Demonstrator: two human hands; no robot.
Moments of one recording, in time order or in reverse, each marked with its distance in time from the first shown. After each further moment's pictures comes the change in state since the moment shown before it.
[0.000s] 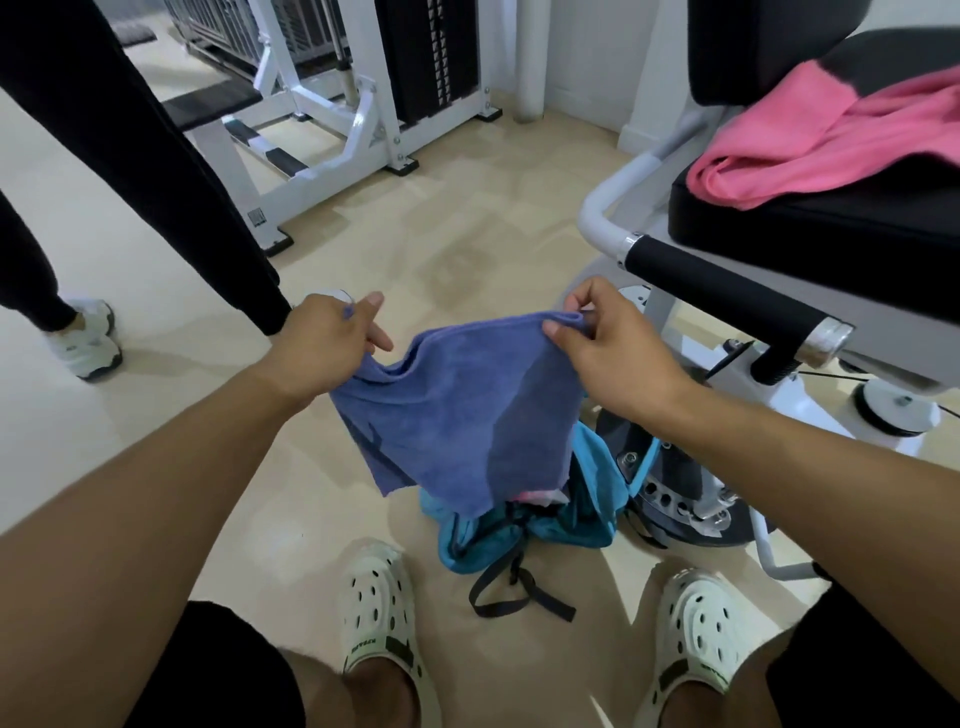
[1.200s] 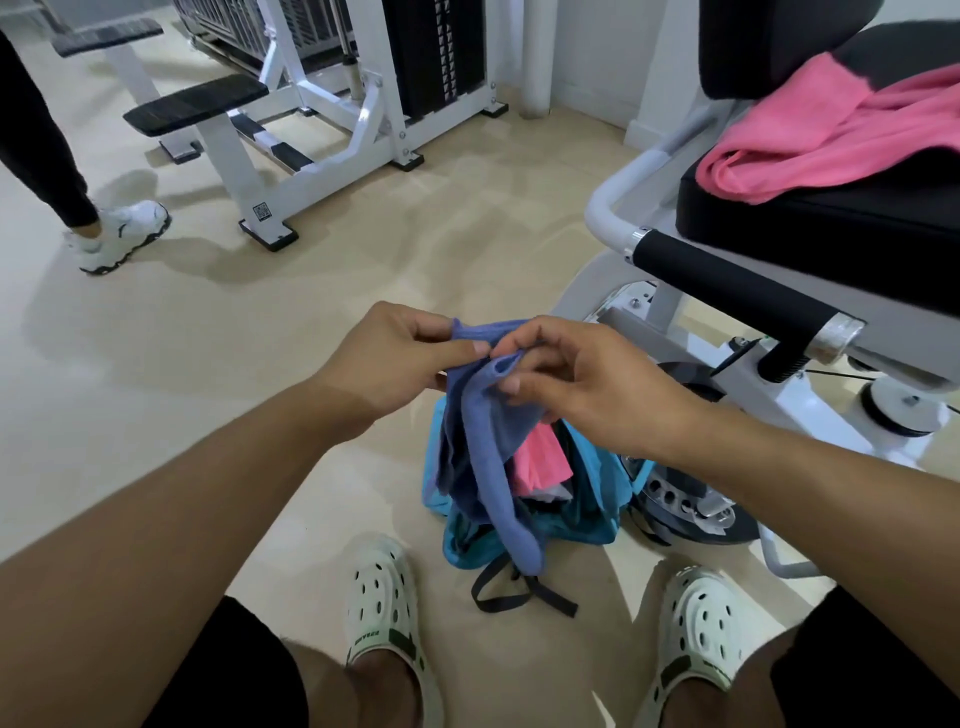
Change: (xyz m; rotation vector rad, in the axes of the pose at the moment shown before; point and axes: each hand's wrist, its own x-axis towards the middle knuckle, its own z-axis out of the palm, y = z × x) left_hand -0.044 0.031 0.024 -0.427 -0.366 0.159; right_hand -0.033 -0.030 0.001 0.158 -0.405 -0.120
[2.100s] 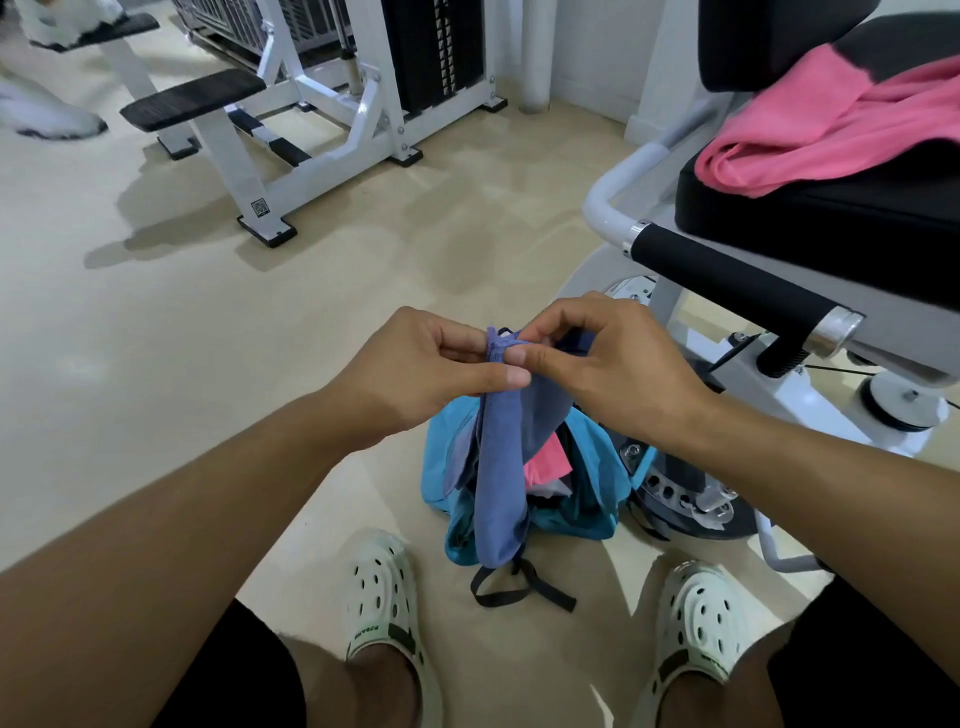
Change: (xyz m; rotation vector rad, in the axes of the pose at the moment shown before) left_hand -0.016 0.013 0.016 0.017 -0.110 0.007; right_hand -0.002 0.002 -0.008 -0.228 0.293 -0.118
